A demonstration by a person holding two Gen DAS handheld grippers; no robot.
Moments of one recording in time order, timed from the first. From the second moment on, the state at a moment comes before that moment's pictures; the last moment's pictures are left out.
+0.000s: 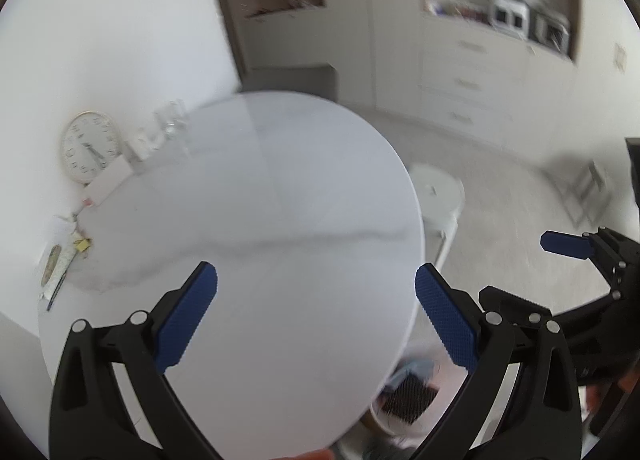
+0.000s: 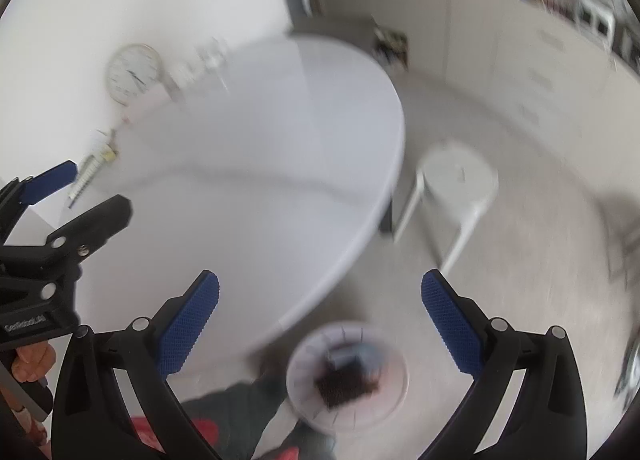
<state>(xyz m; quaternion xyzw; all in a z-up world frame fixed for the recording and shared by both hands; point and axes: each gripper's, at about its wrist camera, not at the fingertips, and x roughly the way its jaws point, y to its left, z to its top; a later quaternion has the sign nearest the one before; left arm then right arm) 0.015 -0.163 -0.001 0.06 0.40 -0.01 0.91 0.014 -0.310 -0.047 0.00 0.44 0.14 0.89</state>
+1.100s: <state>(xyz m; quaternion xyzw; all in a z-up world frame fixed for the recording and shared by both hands) 0.062 0.059 0.107 -0.03 0.30 0.10 0.95 0.087 -0.137 0.066 -0.05 0.34 0.16 0.93</state>
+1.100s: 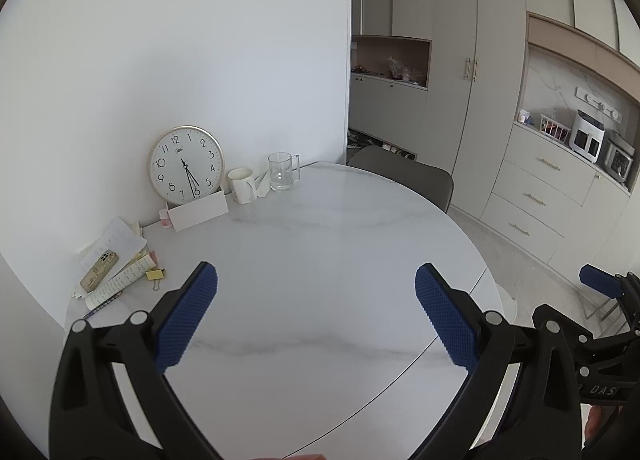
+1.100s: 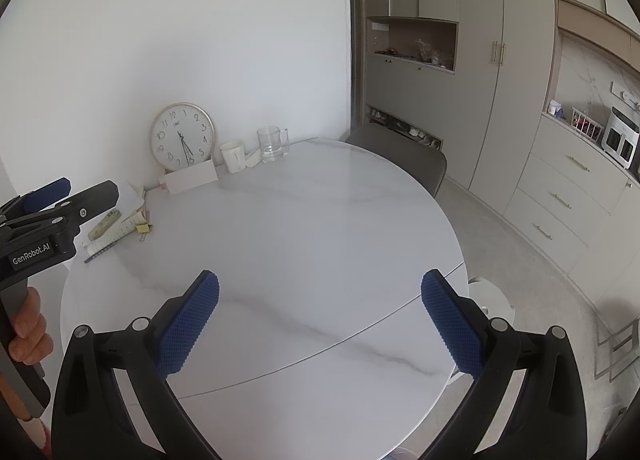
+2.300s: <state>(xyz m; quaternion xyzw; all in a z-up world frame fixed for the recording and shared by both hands) 0.070 0.052 0.099 -0.03 0.30 0.10 0.95 0.096 -0.142 0.054 -0.03 0.36 0.16 0.92</state>
